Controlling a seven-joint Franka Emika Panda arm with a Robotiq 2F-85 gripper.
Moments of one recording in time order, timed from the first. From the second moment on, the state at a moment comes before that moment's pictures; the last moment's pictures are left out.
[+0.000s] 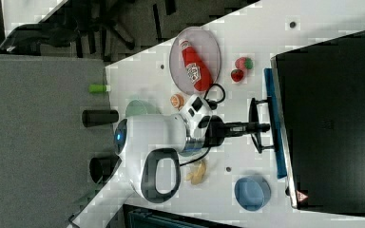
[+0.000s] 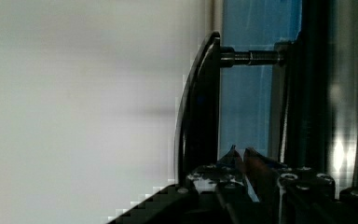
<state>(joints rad) -0.06 0.14 -0.32 -2.29 -0.38 0.85 -0.89</state>
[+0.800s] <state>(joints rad) 0.08 0.35 -0.17 -2.31 -0.93 0.85 -0.21</state>
